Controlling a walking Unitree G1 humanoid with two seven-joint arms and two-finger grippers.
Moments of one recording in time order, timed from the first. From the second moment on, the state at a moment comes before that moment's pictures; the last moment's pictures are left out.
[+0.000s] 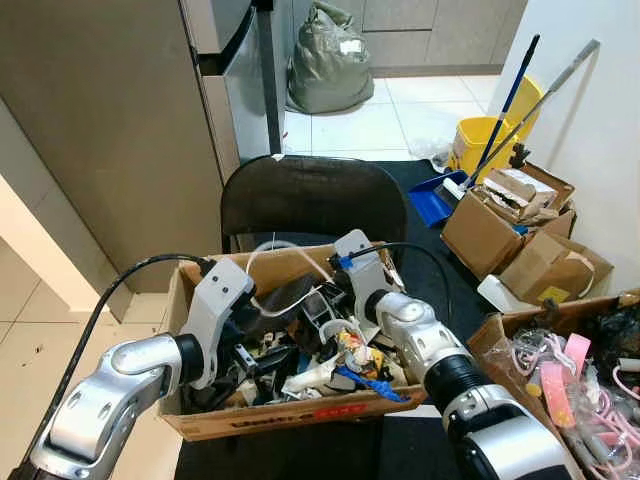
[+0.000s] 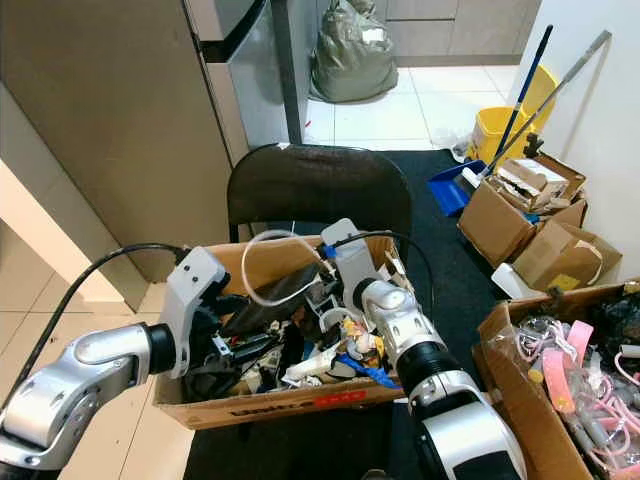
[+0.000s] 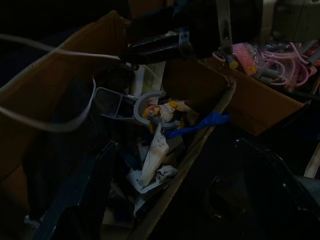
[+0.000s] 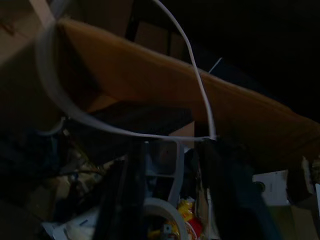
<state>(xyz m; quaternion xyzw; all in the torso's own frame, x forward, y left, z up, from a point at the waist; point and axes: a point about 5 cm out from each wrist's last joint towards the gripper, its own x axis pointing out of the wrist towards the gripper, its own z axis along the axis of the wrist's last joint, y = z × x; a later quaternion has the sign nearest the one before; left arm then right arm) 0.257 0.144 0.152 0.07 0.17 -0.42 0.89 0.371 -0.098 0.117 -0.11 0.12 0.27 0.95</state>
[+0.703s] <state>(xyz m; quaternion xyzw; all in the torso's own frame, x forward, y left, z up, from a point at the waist) 0.312 0.167 0.159 0.13 0.08 -0.14 0.98 0.357 -0.181 0.129 -0.01 0.00 -0.03 1.00</state>
